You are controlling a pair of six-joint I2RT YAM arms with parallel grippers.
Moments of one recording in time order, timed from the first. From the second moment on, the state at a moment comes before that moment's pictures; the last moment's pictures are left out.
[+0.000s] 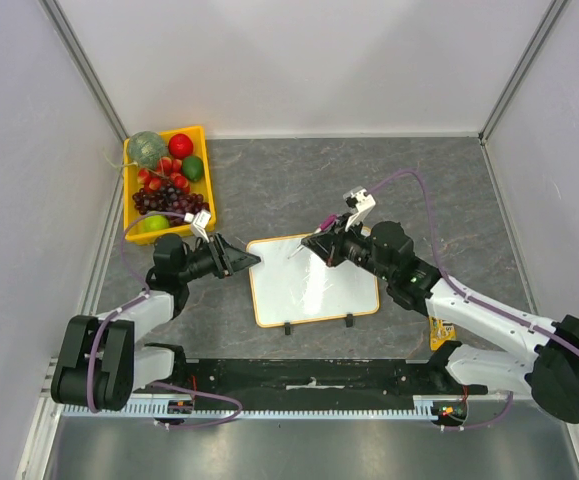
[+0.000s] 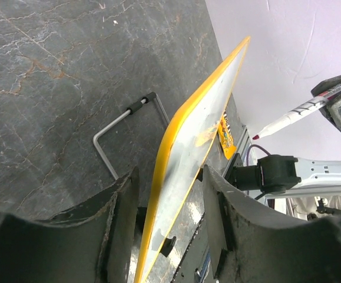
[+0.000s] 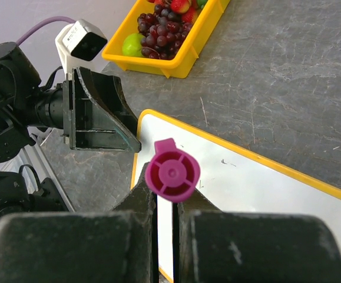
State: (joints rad) left arm -0.11 1.20 0.29 0.61 0.87 -0.77; right arm 0.78 1.11 0.68 0.29 -0.09 0.47
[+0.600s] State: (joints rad) left arm -0.16 1.26 0.27 0.70 0.90 -0.77; right arm 0.84 1.19 0.73 0.32 -0.01 0.44
